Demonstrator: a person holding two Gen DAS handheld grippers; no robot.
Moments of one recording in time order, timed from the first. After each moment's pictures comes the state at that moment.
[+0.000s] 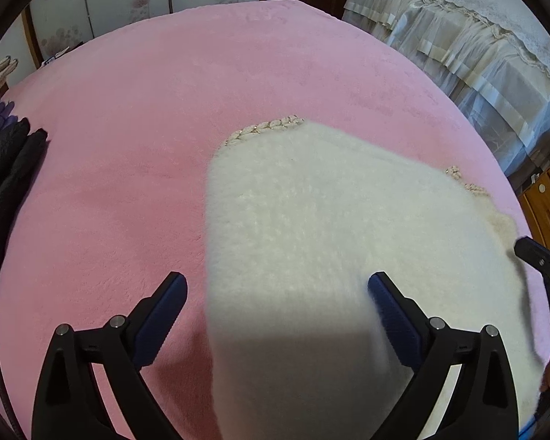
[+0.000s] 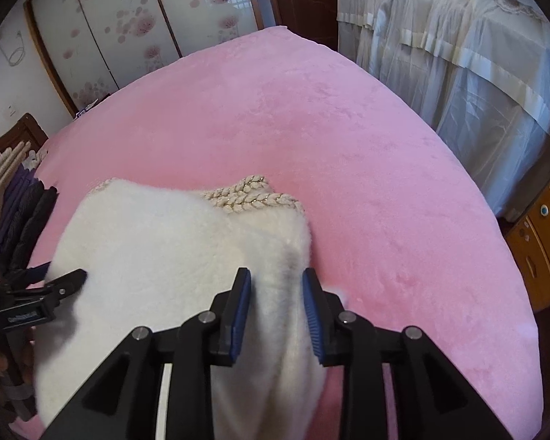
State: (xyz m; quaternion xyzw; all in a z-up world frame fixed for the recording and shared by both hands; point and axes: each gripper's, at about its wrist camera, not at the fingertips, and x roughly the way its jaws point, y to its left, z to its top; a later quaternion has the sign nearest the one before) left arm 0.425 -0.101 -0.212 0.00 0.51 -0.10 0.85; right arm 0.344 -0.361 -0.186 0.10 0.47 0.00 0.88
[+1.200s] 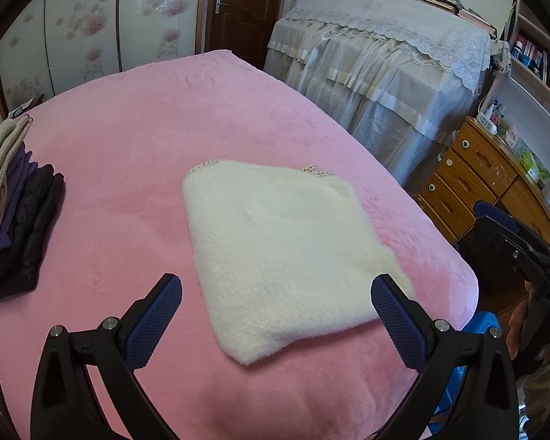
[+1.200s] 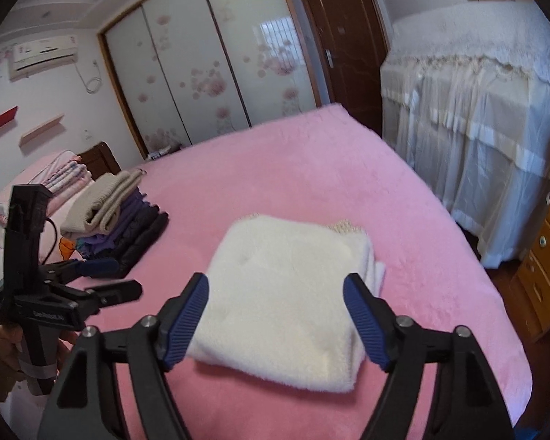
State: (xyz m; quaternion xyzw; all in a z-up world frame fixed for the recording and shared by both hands) left arm 0.228 -0.067 -0.047 0.01 0.44 -0.23 0.87; right arm 0.154 -0.293 -0.042 0.08 0.31 0.09 0.94
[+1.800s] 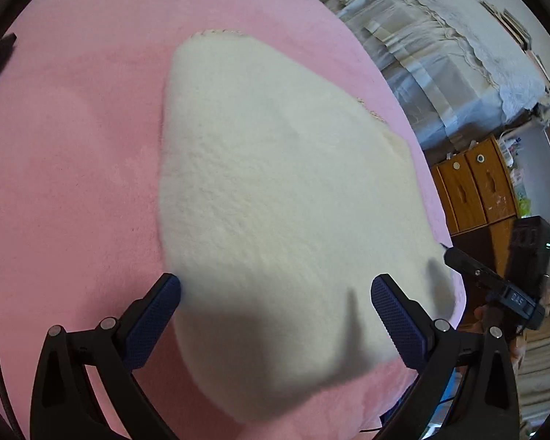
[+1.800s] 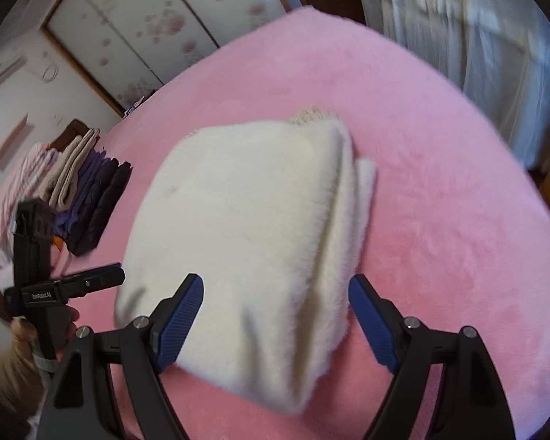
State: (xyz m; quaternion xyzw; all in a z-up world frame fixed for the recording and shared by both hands) left arm 0.331 -0.055 -0.202 -0.13 0.58 -0.23 0.77; right arm 0.251 -0.370 -0.195 0.21 0.50 0.09 0.83
